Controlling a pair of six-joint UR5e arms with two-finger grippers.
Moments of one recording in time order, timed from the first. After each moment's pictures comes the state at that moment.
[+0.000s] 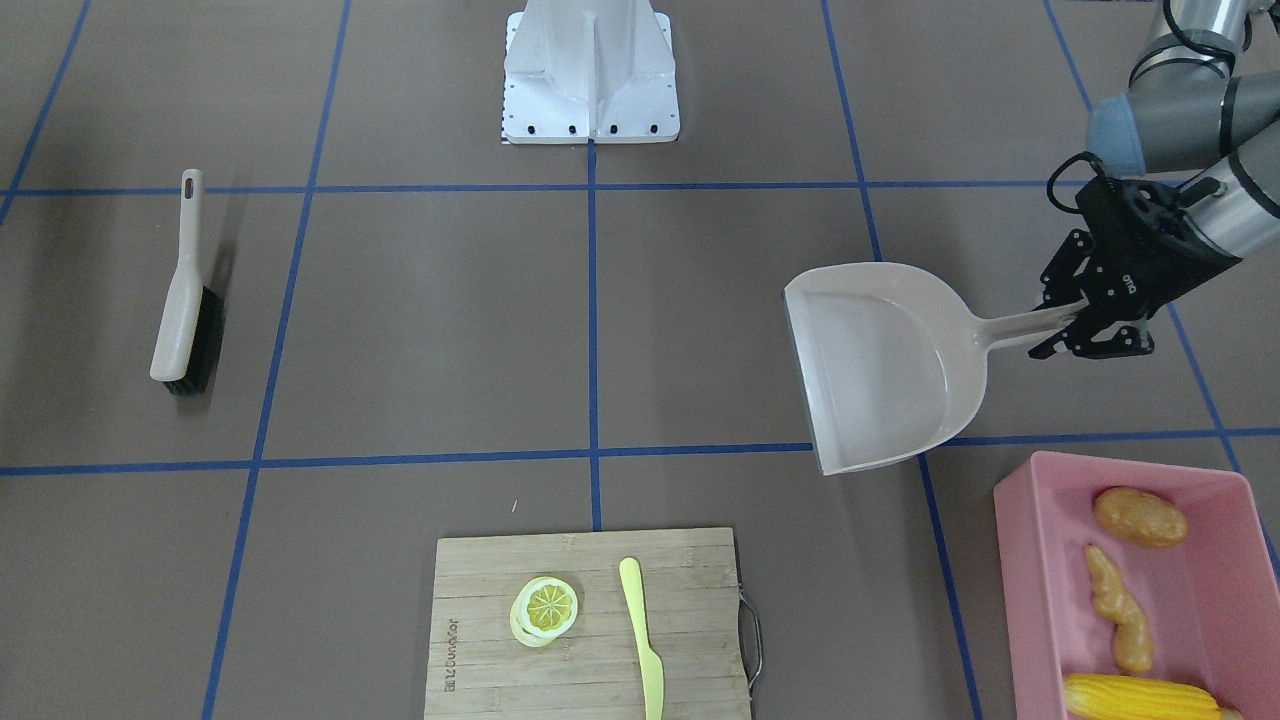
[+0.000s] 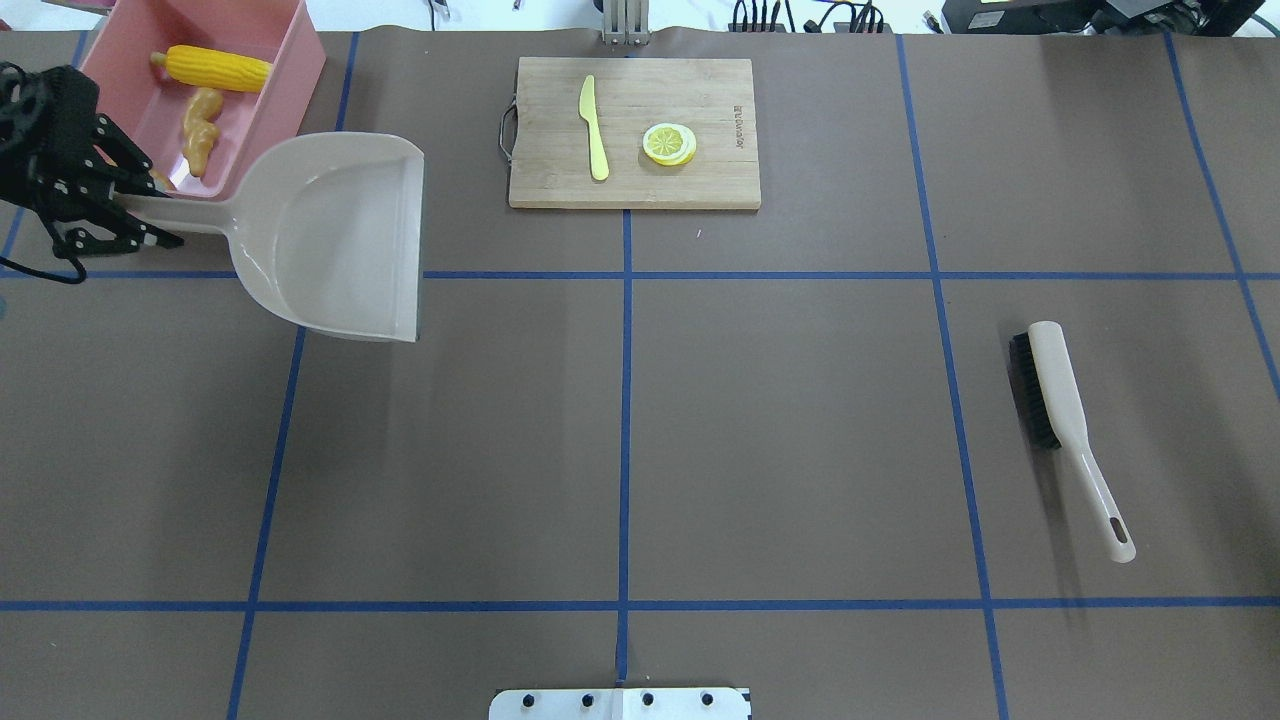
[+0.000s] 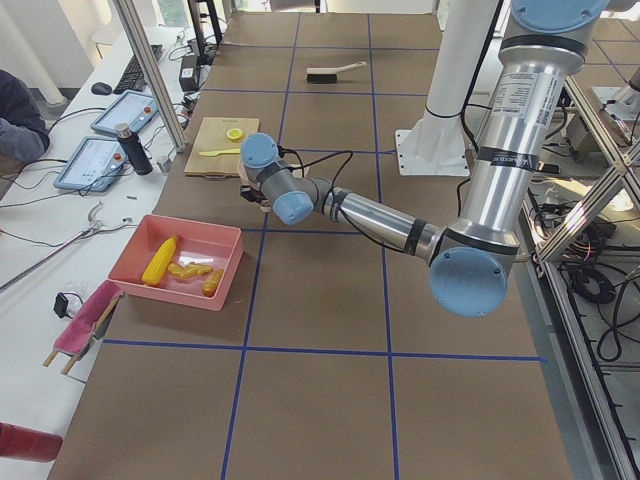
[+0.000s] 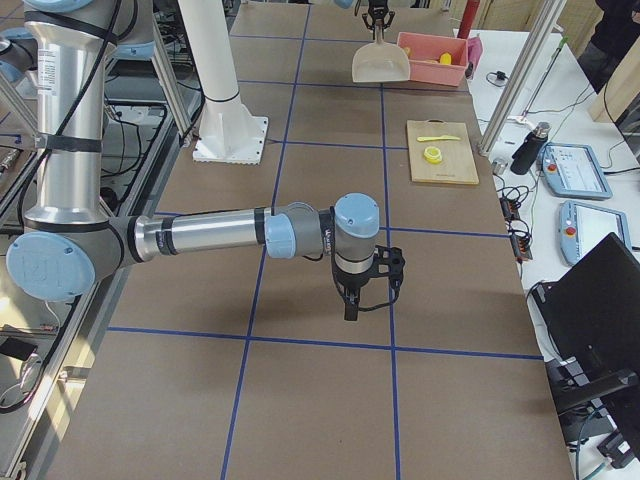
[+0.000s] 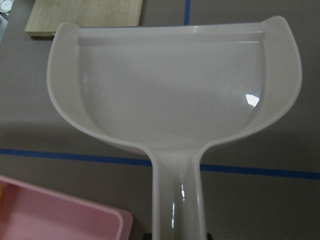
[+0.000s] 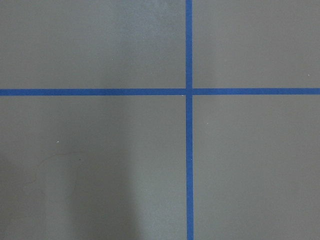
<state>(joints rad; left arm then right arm) -1.11 -1.77 -1.68 -2.17 -2.46 0.61 1.48 -1.67 1.81 -1.56 2.29 0.20</state>
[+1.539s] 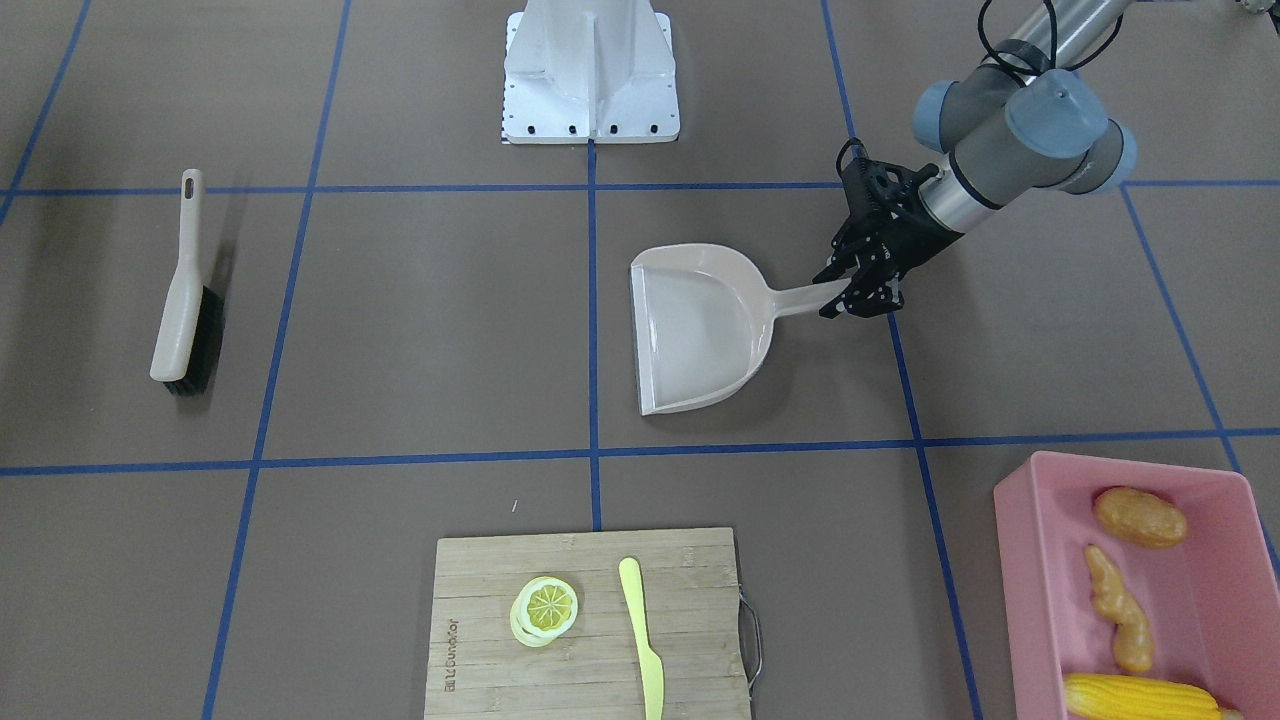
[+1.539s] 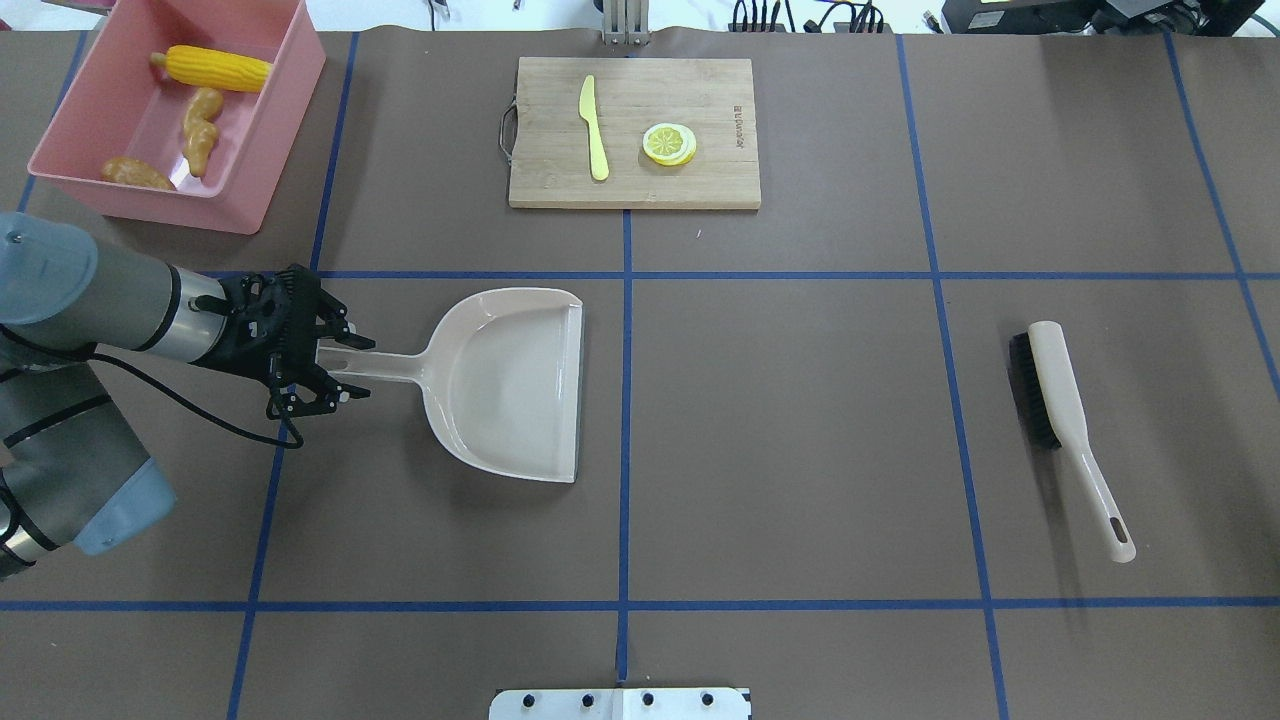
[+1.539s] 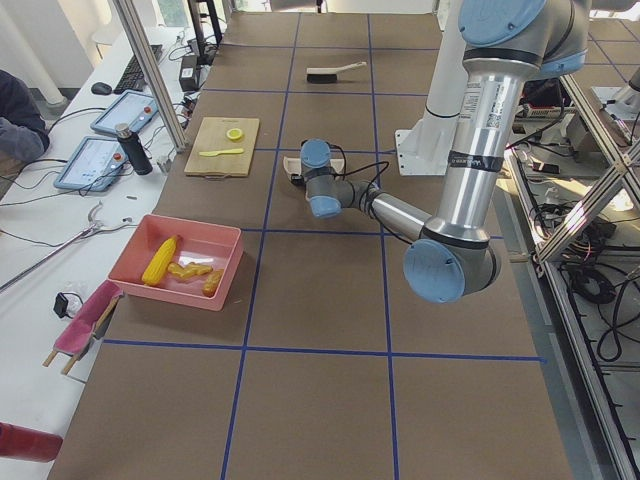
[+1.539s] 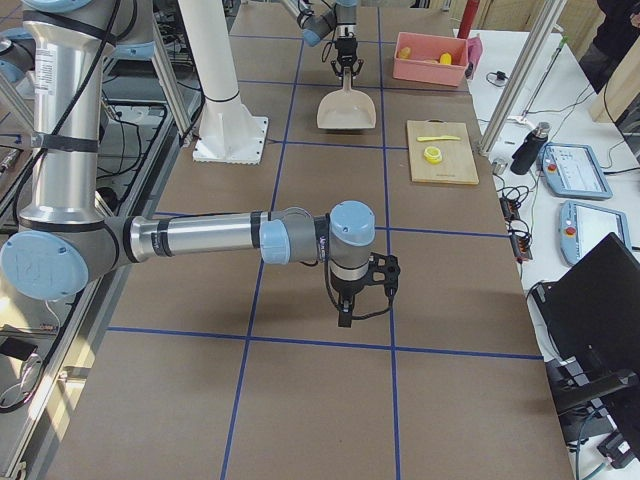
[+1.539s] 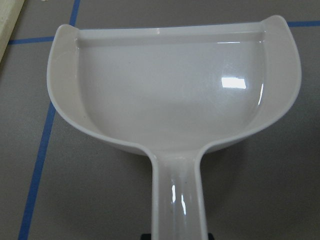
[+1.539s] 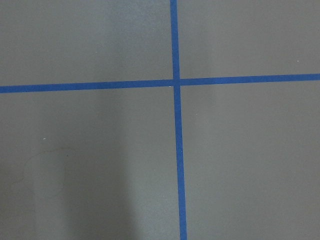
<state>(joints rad) -0.73 -1.77 -1.69 -2.46 -2.17 0.29 1.48 -1.69 1.80 -1.56 2.29 0.20</state>
